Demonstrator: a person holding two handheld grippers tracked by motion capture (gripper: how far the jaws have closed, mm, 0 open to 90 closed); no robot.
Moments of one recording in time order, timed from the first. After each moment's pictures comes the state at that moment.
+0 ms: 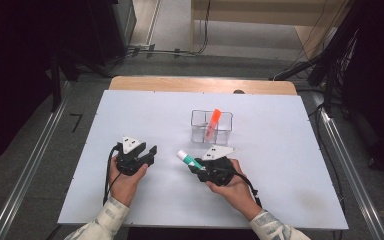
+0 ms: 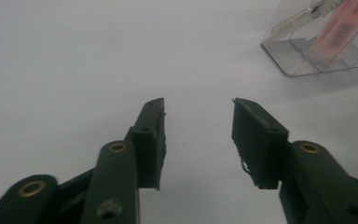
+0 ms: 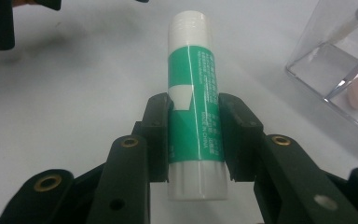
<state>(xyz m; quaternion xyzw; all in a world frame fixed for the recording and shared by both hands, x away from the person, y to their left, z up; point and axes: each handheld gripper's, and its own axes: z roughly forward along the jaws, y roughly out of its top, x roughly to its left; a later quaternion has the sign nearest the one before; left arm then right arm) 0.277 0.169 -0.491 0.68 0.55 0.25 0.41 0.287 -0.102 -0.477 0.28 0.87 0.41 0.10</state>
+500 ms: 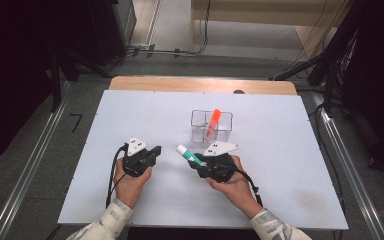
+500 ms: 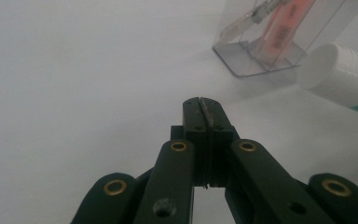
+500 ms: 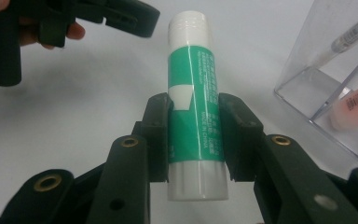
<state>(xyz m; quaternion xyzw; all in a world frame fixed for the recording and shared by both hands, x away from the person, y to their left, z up) 0.274 0.153 -0.488 0.71 0.51 0.21 0.45 0.289 -0.102 -0.464 0.28 0.85 0.43 0.11</state>
